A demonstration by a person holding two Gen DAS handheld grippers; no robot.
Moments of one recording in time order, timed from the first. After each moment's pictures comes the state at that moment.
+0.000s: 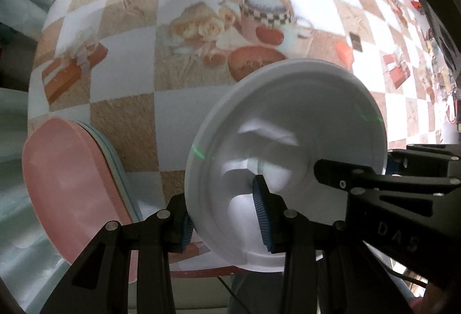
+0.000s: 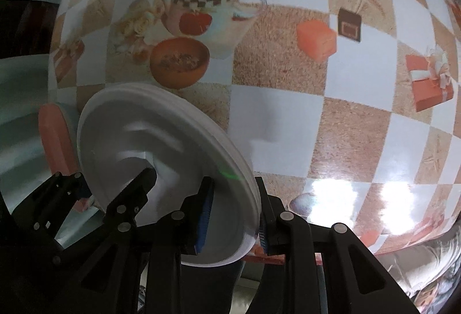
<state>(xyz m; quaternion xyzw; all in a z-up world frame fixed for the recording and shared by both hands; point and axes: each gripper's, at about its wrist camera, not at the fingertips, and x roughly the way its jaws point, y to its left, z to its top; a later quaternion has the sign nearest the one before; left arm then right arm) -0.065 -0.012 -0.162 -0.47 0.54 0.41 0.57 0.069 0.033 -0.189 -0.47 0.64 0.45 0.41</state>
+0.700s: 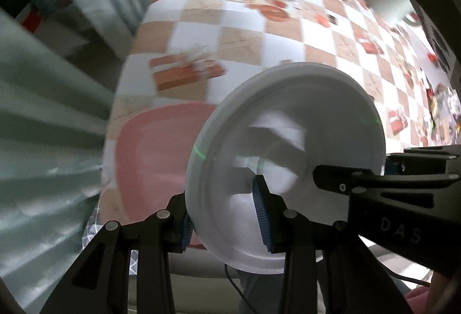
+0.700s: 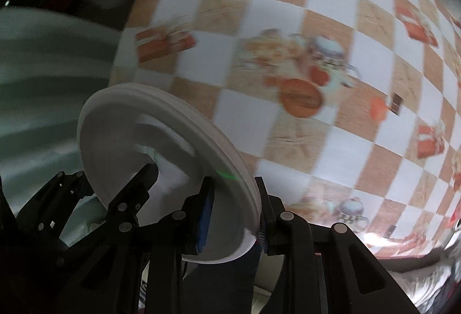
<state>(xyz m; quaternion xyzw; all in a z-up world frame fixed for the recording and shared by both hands) -0.158 -0.038 -0.101 -0.48 0.45 0.52 0.55 -0.040 0.045 -0.110 -0.51 0.57 0.52 0.37</state>
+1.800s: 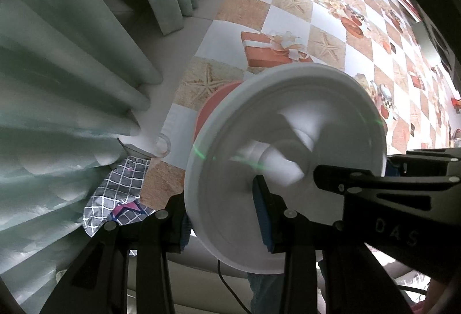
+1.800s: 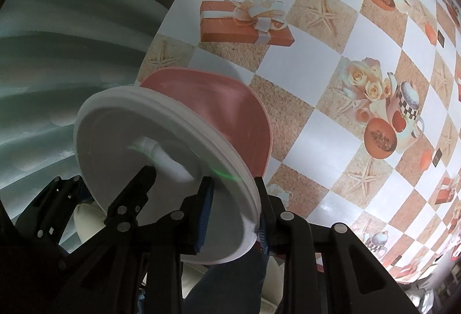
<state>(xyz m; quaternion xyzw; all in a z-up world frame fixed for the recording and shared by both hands) -0.237 -0.054 -0.117 -0.52 0.42 0.57 0.48 -0.128 0.059 -0.143 -0.57 0.53 0.55 0.32</state>
